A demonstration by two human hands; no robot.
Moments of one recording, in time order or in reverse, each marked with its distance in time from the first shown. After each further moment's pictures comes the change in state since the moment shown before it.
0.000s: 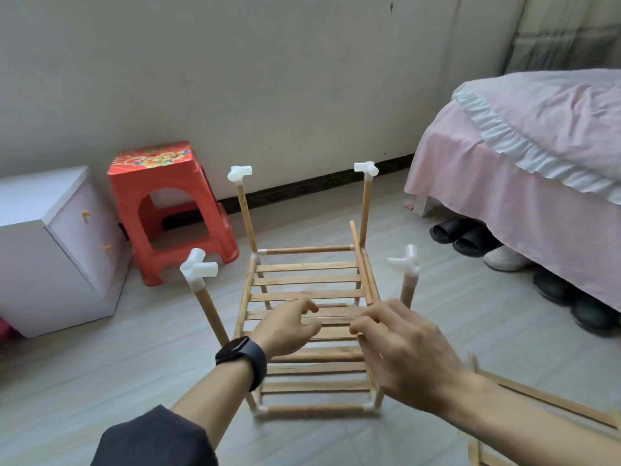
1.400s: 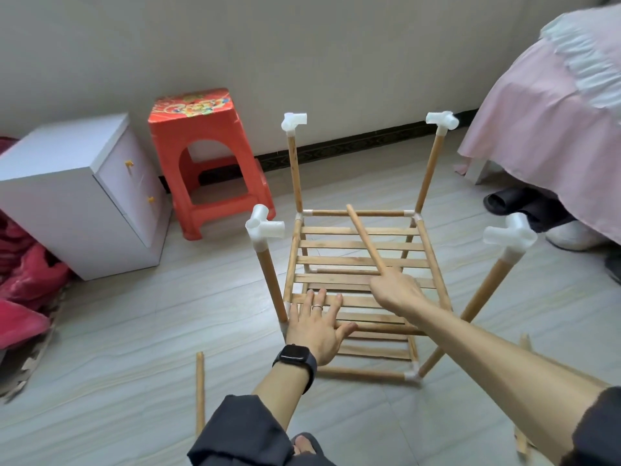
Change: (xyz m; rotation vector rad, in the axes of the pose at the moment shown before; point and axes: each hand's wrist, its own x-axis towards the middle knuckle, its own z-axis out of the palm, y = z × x) left_hand -0.007 -0.080 0.066 0.406 -0.090 -0.179; right_hand 0.090 0.000 0.141 0.260 -0.589 1.094
